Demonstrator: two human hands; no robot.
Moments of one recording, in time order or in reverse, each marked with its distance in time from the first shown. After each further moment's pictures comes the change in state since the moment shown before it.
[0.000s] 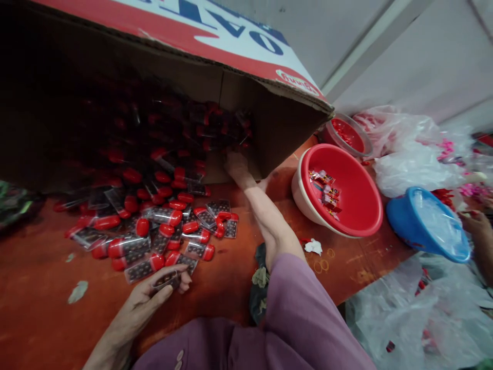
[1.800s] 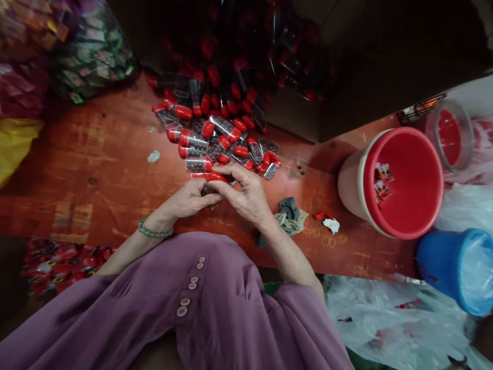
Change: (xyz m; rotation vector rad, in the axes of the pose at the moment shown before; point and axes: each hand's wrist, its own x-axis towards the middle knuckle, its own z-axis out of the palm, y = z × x) left_hand -0.022 0.025 0.036 0.229 0.056 0.259; right_hand -0.281 -0.072 -0.021 1.175 -0.206 -0.507
